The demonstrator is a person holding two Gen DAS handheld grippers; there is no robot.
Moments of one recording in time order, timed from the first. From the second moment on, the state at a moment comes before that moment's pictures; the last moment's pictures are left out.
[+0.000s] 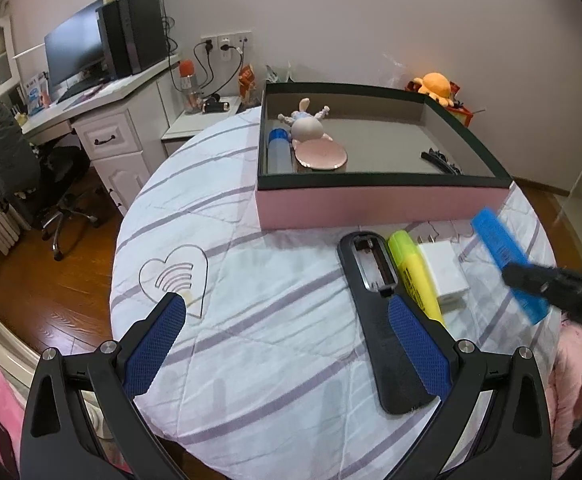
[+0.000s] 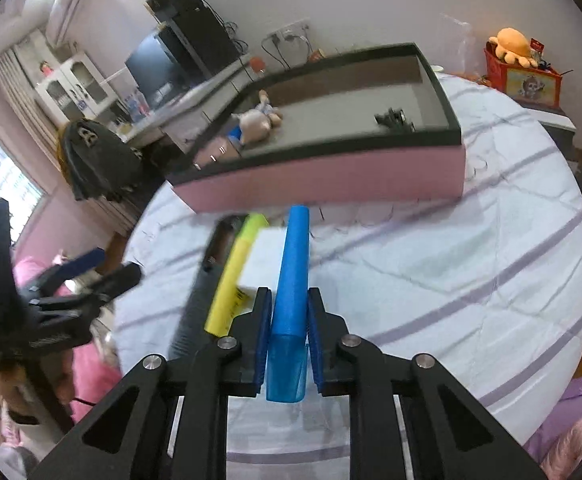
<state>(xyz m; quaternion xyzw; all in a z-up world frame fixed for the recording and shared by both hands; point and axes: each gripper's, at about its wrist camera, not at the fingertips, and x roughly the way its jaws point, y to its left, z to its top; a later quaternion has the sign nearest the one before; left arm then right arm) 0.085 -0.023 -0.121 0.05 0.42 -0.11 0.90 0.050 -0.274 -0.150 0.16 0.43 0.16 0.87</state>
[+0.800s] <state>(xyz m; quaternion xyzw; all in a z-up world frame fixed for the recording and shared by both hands) 0.162 -0.017 -0.115 0.04 0.41 -0.11 0.91 0.243 -0.257 -0.162 0.18 0.50 0.16 0.83</state>
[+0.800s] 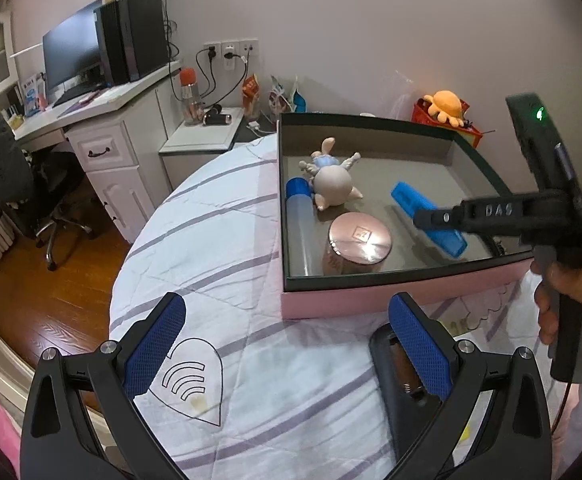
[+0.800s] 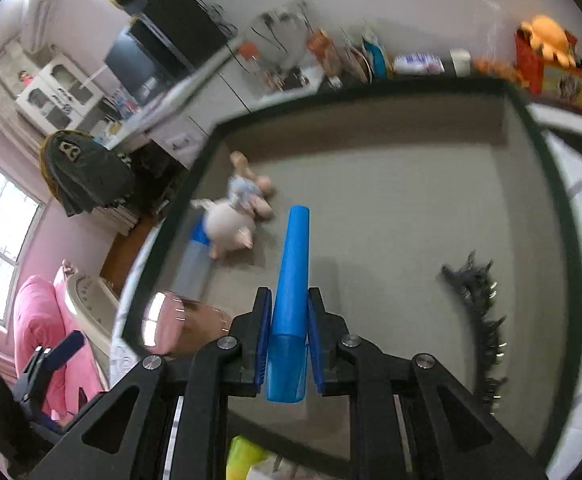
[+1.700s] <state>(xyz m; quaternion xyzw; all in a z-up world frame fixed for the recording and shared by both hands) 0.152 -0.007 -0.121 0.03 0.42 -0.11 0.90 0.255 -0.225 -0.166 0.01 0.54 0.05 0.84</state>
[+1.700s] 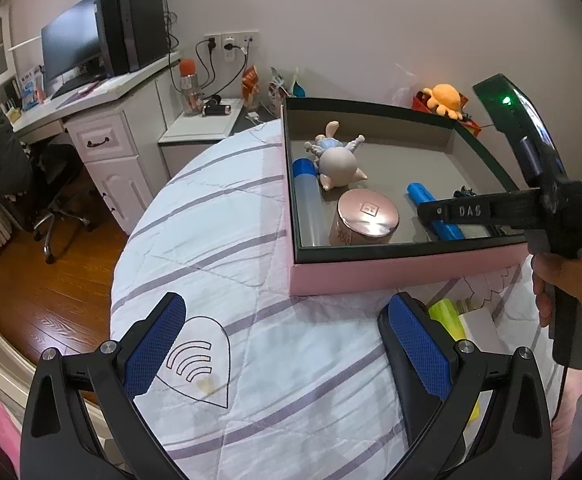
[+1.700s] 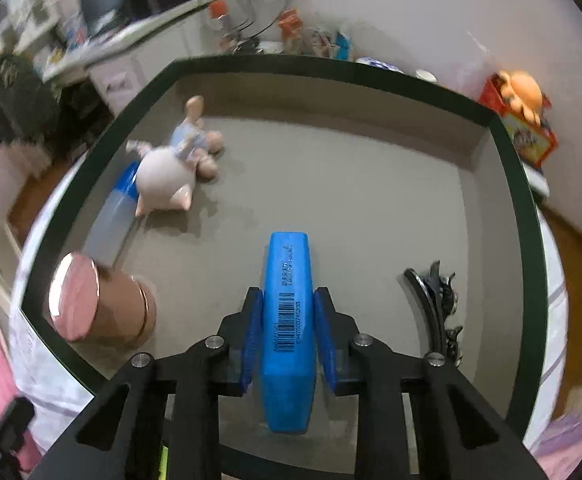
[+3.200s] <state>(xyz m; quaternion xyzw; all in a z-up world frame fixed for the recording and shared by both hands) 0.069 -0.109 -0.133 0.09 0.43 -0.13 0.89 0.045 -0.313 -0.138 0.07 0.41 0.06 0.91</state>
